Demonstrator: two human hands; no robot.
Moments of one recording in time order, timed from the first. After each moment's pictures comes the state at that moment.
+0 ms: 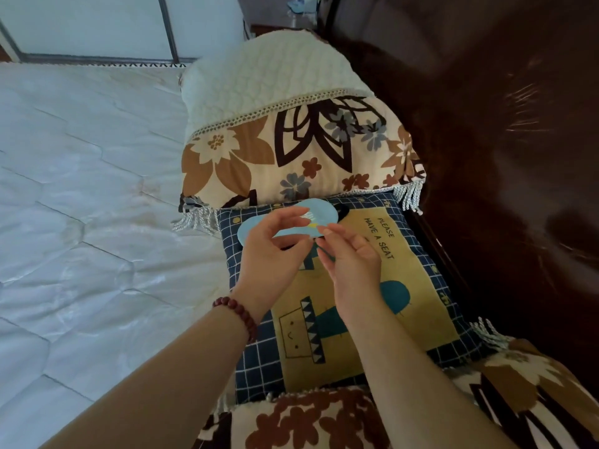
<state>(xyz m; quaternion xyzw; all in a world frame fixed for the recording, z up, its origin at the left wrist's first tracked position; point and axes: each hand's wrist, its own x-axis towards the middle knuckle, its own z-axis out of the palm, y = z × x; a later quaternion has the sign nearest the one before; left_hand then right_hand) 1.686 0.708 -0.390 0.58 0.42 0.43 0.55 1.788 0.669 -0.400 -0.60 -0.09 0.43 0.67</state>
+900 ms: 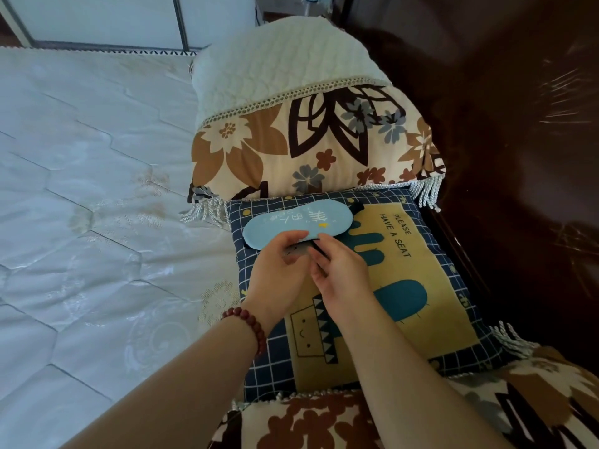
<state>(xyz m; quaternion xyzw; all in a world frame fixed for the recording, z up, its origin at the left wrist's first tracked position) 1.676 0.704 -0.433 0.58 0.49 0.34 0.56 1.768 0.680 -0.418 -0.57 0.00 0.53 0.63</state>
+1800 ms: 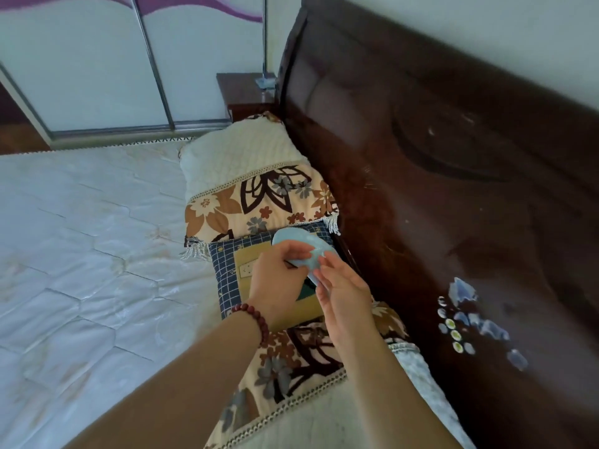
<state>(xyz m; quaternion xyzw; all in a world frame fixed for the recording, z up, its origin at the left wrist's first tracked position) 1.712 0.539 -0.167 0.67 0.47 0.32 0.48 1.790 0.472 -0.163 -0.53 0.01 0.46 0.71</state>
